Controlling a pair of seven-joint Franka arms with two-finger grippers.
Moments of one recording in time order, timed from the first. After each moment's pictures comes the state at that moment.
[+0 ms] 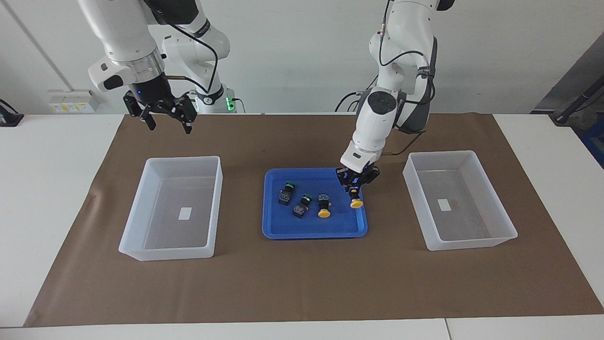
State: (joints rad) left arm -0.42 0.15 -0.04 -2.02 -0.02 2.30 -0.48; right arm 0.15 -0.02 -0.02 -1.62 0.00 1.65 0.31
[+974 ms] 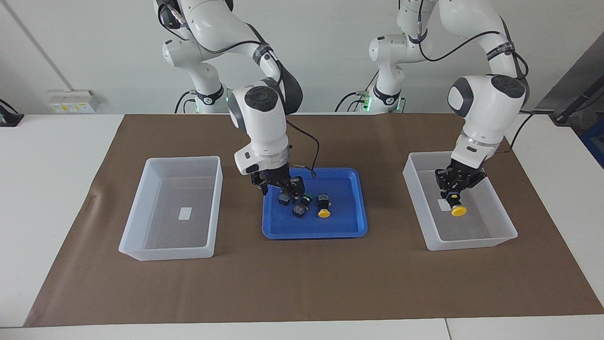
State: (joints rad) left arm 0.01 0.12 -0.03 -1.94 -0.02 2.30 0.06; right arm 0.49 0.44 -0.01 -1.55 0.00 2.15 0.91
